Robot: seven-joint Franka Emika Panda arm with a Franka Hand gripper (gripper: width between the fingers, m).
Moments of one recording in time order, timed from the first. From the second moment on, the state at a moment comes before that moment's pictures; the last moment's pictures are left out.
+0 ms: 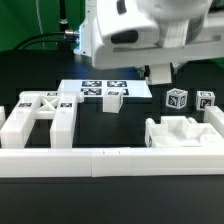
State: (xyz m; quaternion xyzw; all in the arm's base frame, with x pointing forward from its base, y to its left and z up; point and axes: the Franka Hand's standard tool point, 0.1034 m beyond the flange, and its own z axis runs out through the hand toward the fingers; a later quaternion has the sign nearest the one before) arm 0.552 0.044 0.085 -0.96 -0.01 0.29 0.05
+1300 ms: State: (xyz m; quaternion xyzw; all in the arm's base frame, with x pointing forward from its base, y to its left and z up) arm 0.626 0.091 0.111 -0.98 -0.06 -0.16 0.03
